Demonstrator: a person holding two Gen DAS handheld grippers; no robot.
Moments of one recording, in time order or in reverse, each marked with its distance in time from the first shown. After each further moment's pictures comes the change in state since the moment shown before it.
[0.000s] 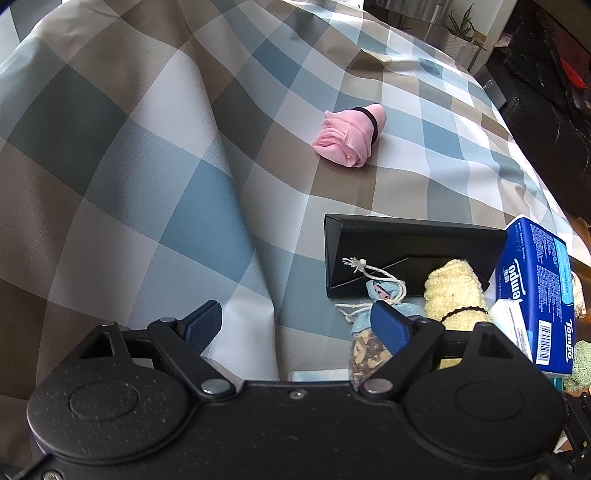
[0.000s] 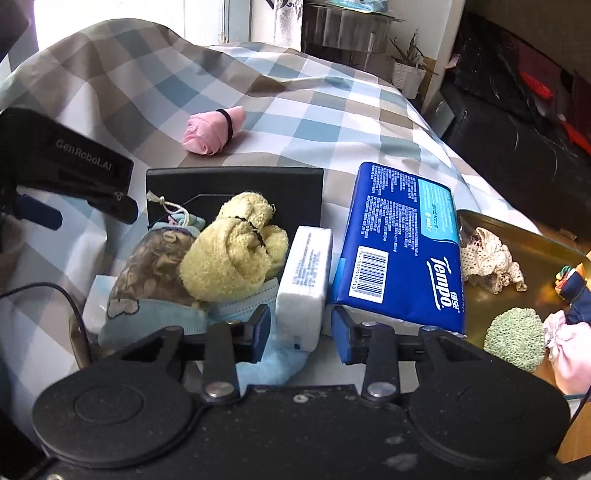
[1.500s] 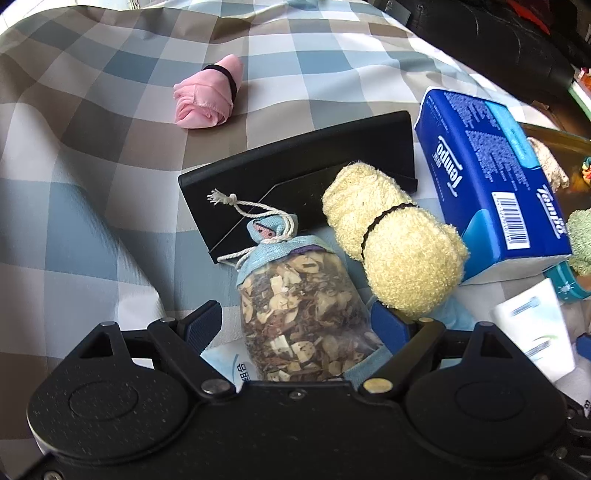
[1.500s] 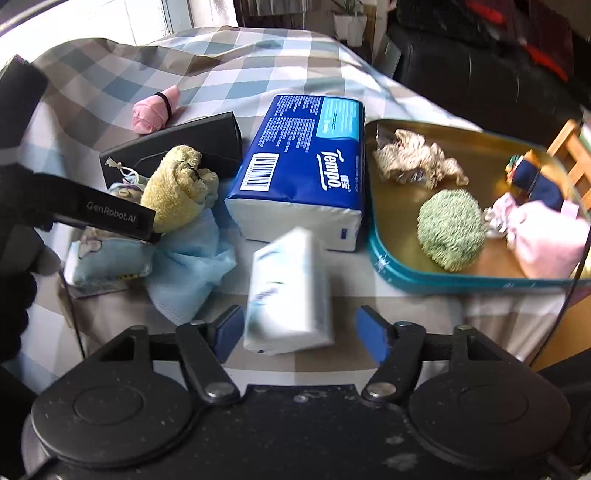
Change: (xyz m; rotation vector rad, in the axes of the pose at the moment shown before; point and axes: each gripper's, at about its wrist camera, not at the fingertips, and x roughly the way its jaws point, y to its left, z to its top) left arm 0.029 -0.079 -0.038 0.377 0.064 -0.027; right arm -0.035 -0.059 -0.055 0.190 0.099 -0.020
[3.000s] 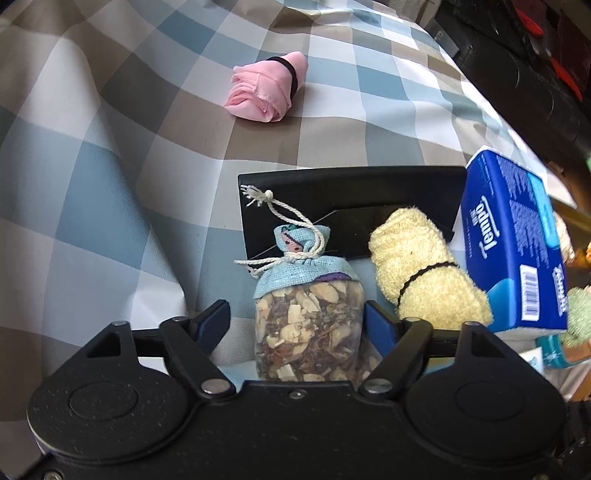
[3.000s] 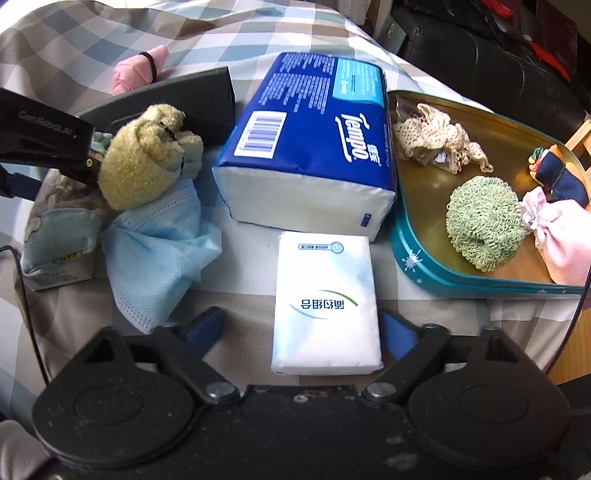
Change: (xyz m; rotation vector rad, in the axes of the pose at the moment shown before) left arm 0.002 0.046 0.010 -0.250 0.001 -0.101; right arm 0.048 0.014 0.005 -0.029 0.072 -0.041
